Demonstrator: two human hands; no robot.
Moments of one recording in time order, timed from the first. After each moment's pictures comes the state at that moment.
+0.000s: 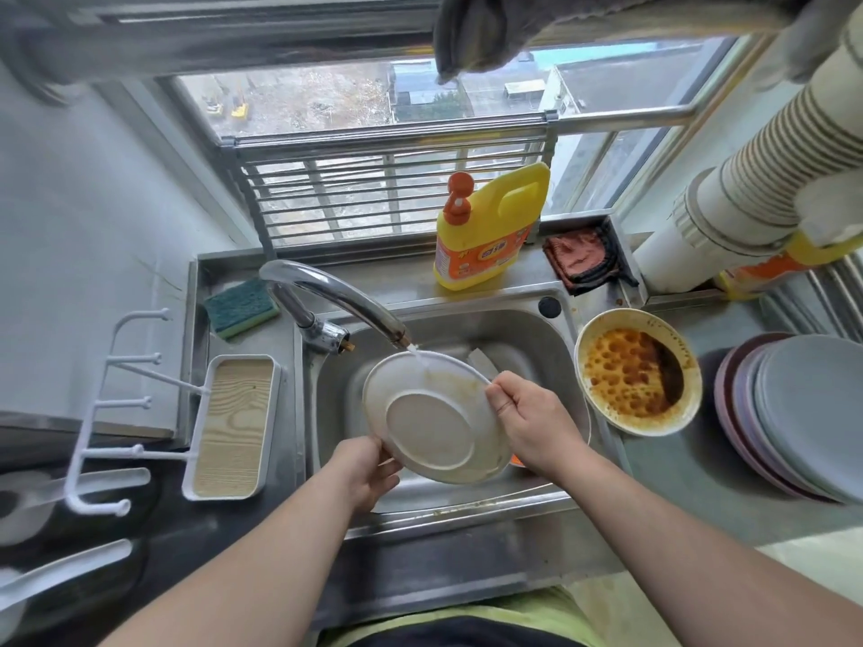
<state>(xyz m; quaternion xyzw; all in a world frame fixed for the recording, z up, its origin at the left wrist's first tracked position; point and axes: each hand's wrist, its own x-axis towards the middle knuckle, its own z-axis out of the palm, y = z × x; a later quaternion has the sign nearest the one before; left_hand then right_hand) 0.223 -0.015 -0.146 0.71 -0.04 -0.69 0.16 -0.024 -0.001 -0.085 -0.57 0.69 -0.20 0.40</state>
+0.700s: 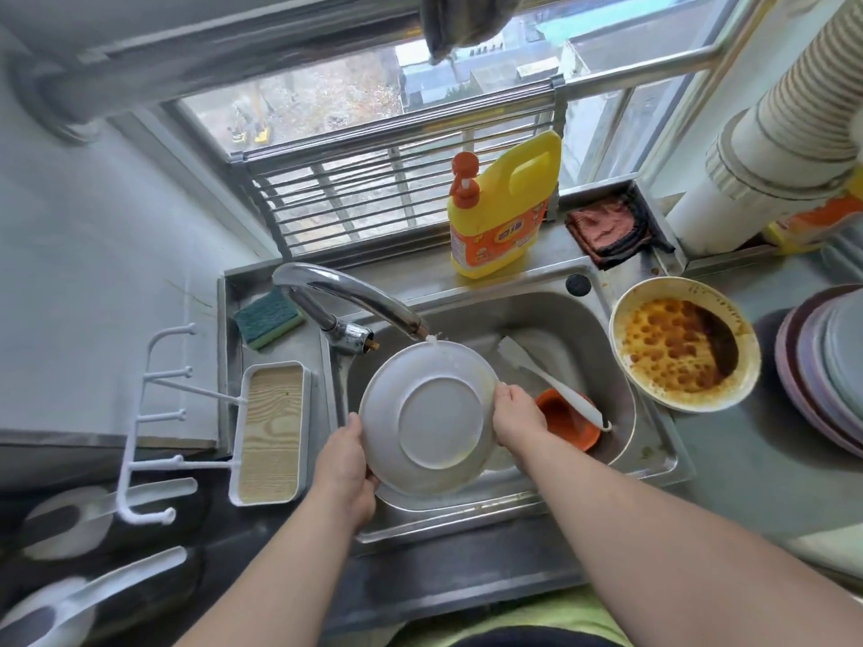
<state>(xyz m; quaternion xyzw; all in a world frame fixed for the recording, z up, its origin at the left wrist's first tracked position) 0.266 -0.016 -0.124 0.72 -0.03 -0.61 0.33 0.041 -0.017 -0.178 -0.24 0.79 -0.20 0.53</state>
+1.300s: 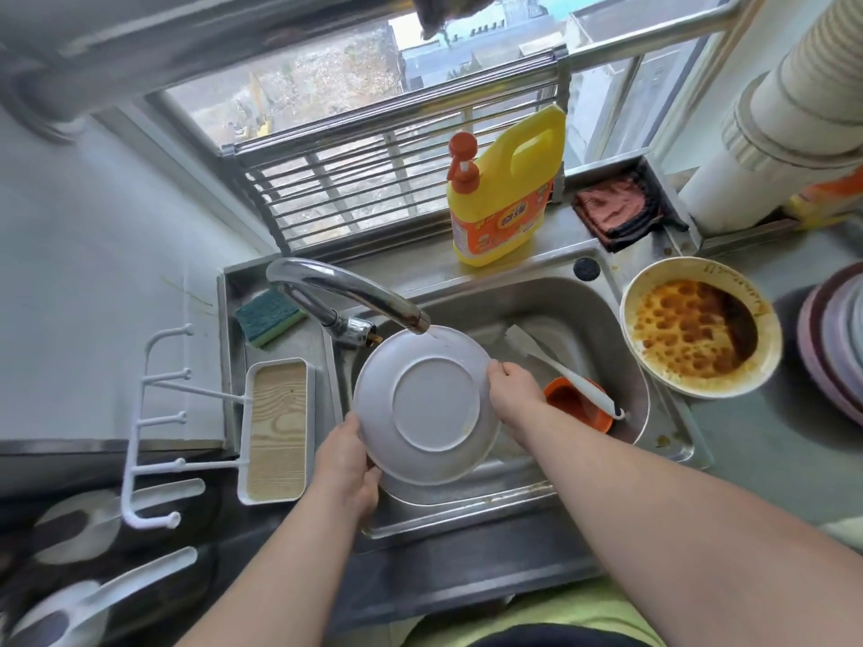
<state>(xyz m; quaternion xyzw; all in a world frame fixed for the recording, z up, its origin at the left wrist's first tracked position) 0.270 -0.022 -0.117 0.73 -0.02 -0.59 0.33 0.047 -0.041 -0.182 -0.24 0.78 -0.20 0.54</state>
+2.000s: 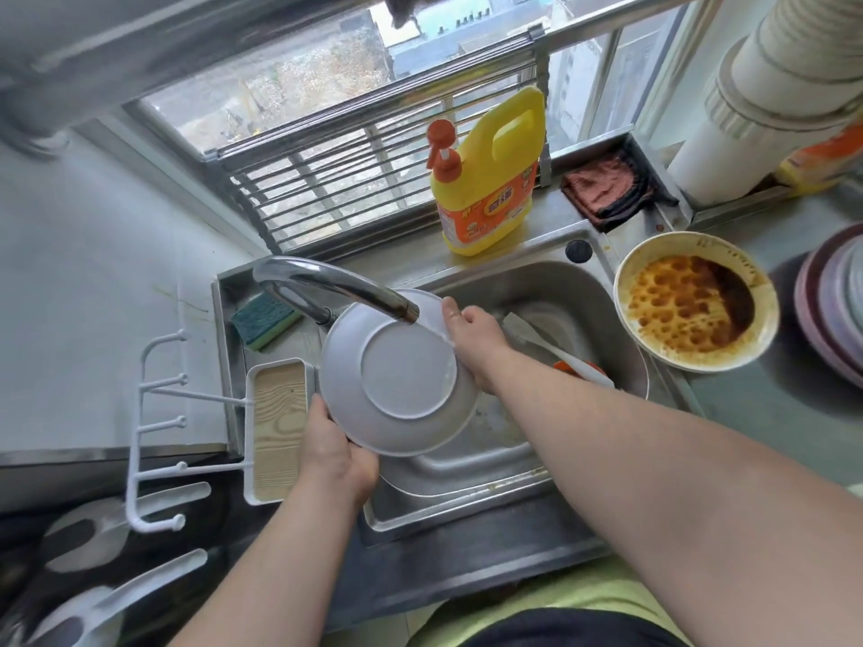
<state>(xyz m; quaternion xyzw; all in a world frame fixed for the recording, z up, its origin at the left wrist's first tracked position) 0.270 -0.038 -0.103 0.62 0.00 -0.63 0.46 0.071 -0.094 -0.151 -0.27 0.72 -0.30 0.56</state>
